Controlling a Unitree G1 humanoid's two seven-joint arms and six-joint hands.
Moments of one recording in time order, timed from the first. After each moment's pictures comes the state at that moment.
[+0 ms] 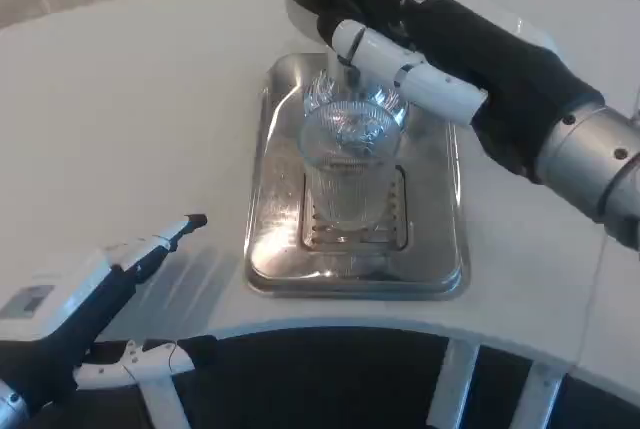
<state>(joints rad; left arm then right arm) -0.21 0.74 -0.02 0.47 0.43 -0.75 0.06 -0.78 -0.40 0.11 -0.59 -0.08 0.85 0.49</state>
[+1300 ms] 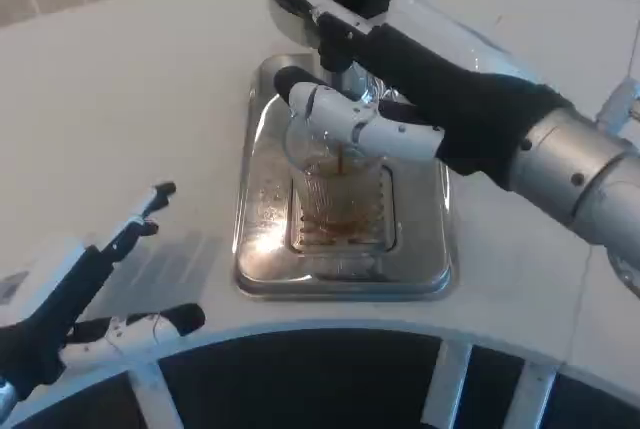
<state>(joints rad) -0.22 0.70 0.02 0.47 0.32 -0.71 0.02 -0.79 -0.54 0.30 -0.55 -0.29 0.59 0.52</state>
